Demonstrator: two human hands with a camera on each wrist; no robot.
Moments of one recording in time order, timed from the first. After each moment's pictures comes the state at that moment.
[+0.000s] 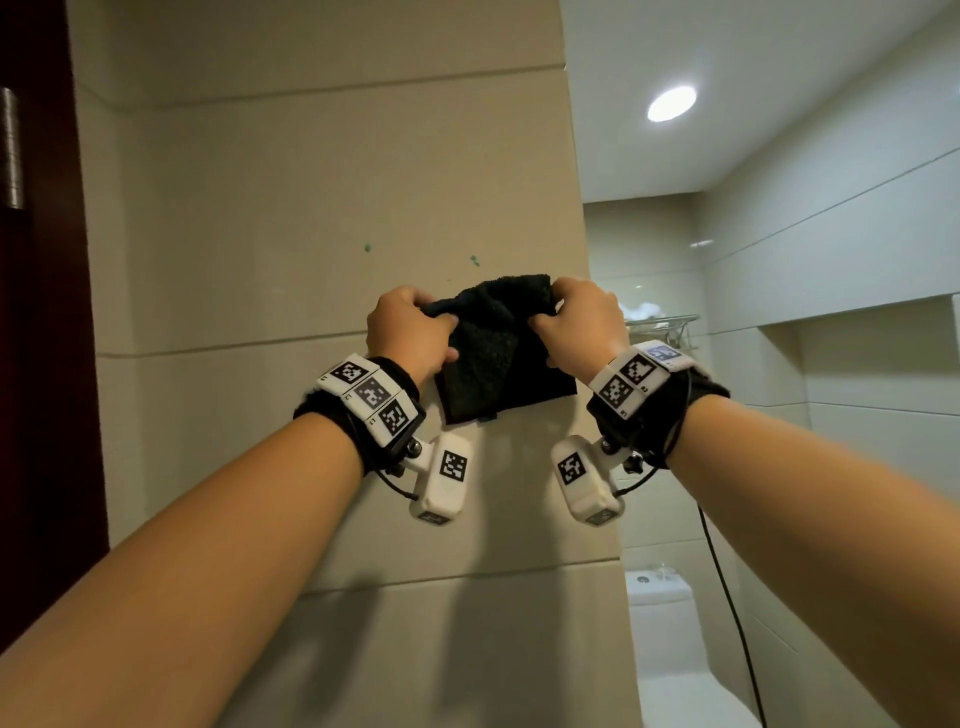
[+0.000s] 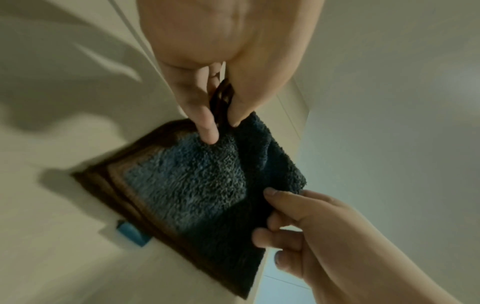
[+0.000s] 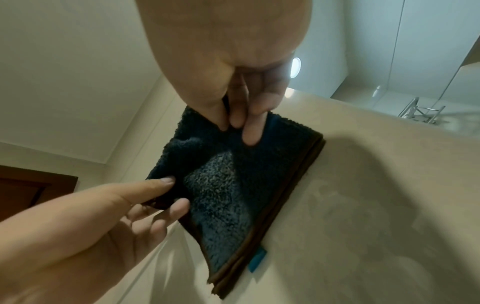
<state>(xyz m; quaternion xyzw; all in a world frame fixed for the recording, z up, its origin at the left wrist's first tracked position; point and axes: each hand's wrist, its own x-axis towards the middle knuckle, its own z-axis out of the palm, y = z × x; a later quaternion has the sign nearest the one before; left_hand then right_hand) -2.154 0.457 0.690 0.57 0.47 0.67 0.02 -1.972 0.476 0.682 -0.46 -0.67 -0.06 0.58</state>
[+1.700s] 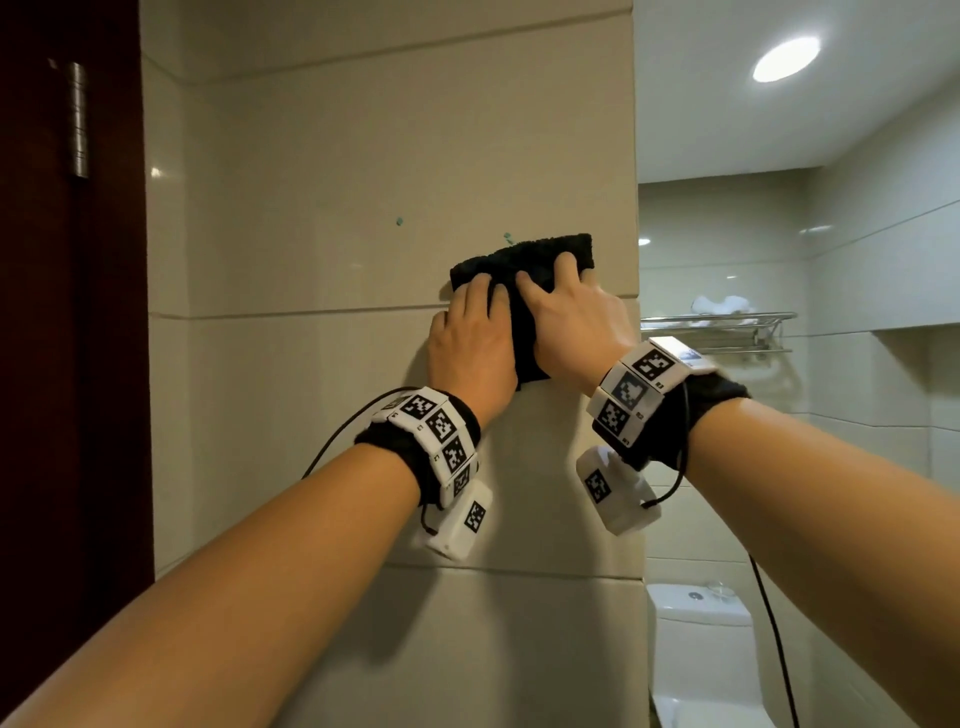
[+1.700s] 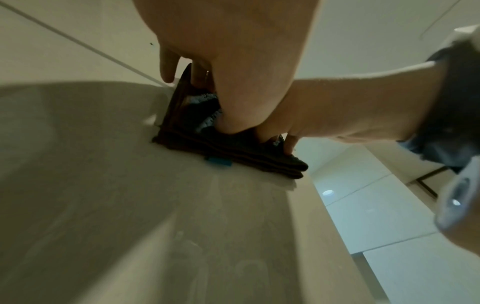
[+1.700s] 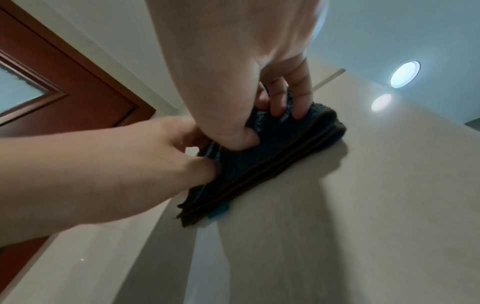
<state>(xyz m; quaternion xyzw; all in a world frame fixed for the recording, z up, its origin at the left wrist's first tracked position) -2.115 0.476 0.645 0.59 0.59 0.35 -0.42 -1.990 0.495 0.677 -0.46 -0.74 -0.35 0.34</state>
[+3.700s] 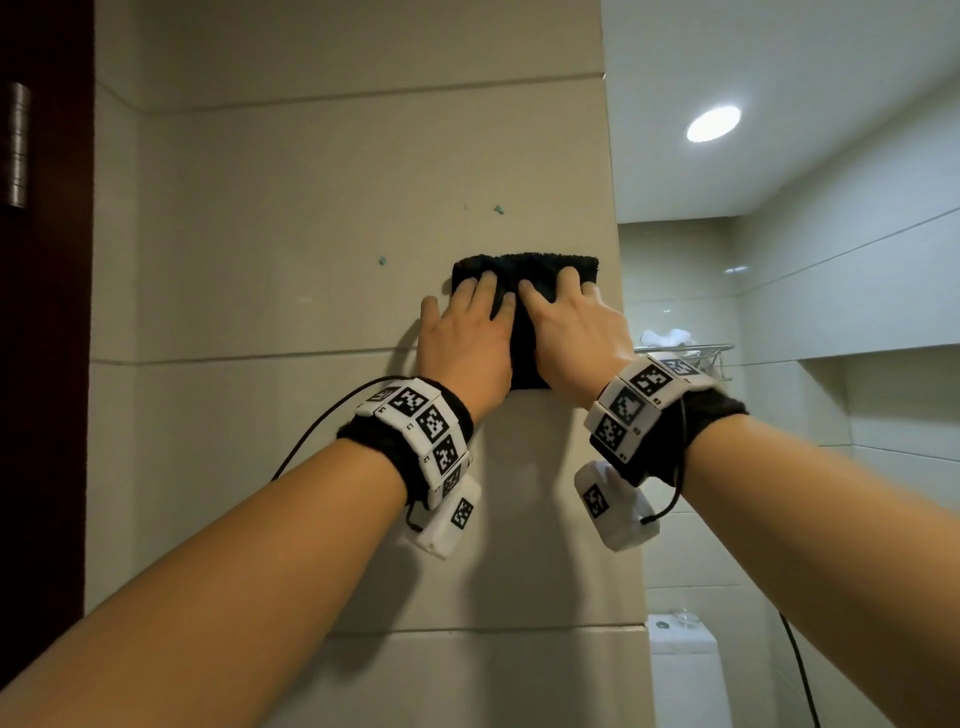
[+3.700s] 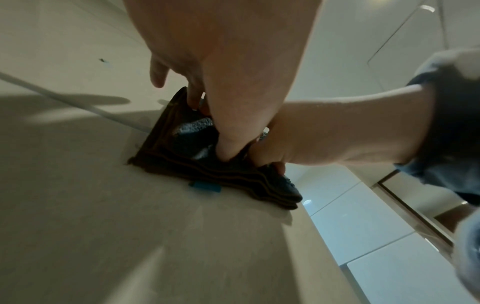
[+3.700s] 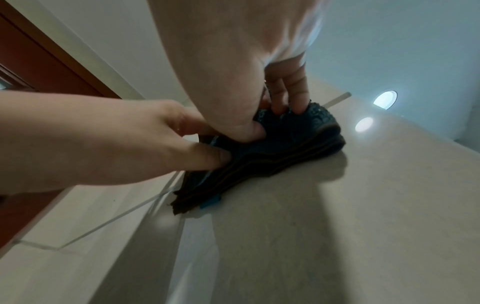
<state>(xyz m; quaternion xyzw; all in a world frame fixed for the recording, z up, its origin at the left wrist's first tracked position) -2.122 0.472 0.693 0.61 0.58 0.24 -0.48 -1.992 0.490 0.701 -0.50 -0.70 -0.35 0.37</state>
